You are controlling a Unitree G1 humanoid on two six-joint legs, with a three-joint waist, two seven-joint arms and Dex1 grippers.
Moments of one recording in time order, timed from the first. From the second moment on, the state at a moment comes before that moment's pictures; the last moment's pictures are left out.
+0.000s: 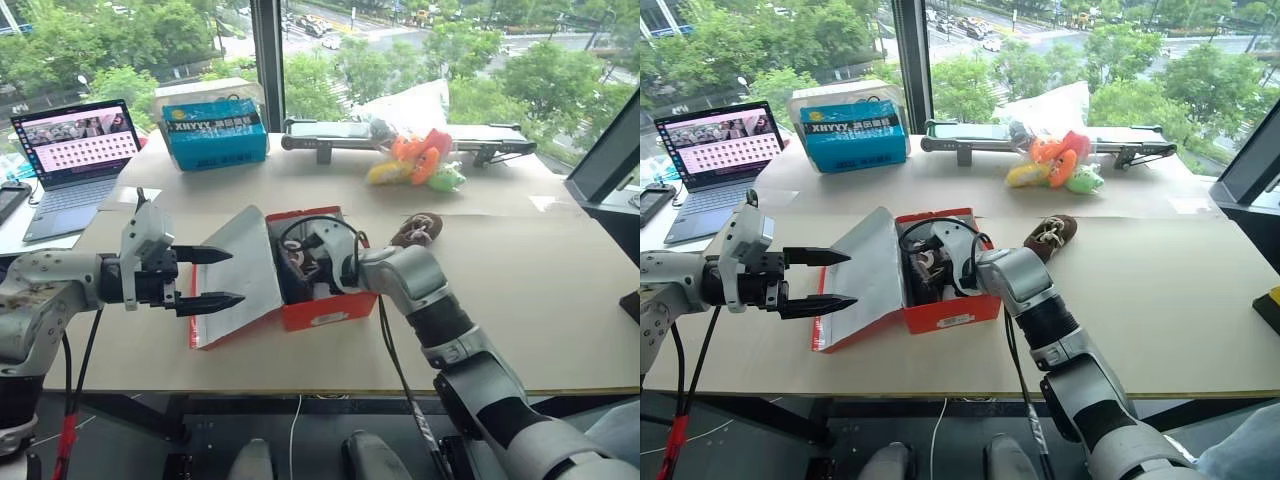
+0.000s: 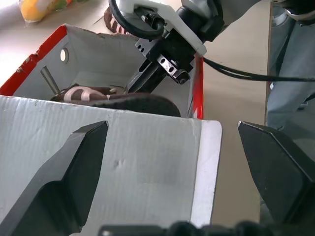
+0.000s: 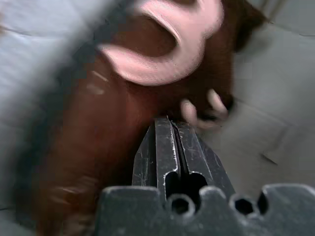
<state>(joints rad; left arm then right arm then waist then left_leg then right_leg) -0.35 0.99 0.18 -0.22 -0.65 0.63 -1.20 -0.91 -0.14 0.31 0.27 0.26 1.15 0.40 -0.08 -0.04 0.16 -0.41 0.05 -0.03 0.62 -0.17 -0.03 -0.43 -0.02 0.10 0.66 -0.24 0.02</state>
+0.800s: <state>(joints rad) -0.38 0.99 0.17 -0.20 -0.65 0.63 -1.22 -1.05 -0.20 0.16 -0.03 0.26 1.39 0.37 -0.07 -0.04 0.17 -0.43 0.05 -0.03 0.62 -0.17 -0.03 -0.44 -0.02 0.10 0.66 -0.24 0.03</state>
